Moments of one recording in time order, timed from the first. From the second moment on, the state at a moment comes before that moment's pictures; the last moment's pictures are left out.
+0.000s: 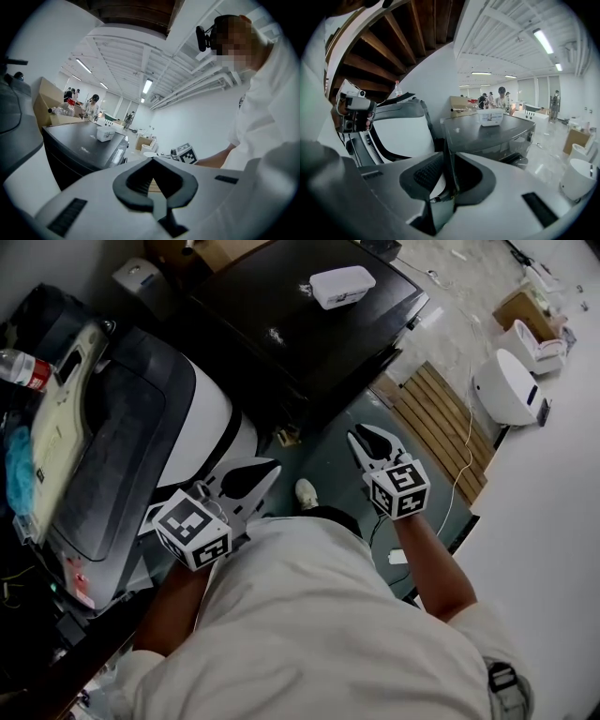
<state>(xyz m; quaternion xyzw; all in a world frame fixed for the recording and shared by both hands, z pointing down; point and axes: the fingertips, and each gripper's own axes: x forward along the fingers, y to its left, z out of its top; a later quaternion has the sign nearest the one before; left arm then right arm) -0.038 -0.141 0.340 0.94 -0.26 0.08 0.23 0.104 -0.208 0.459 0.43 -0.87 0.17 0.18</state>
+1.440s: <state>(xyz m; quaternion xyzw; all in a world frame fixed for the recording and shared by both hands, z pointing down) -0.106 -0.016 0.346 0.95 -0.22 0.05 0.23 0.039 -0.021 0.386 0.48 -0.85 0.14 0.14</state>
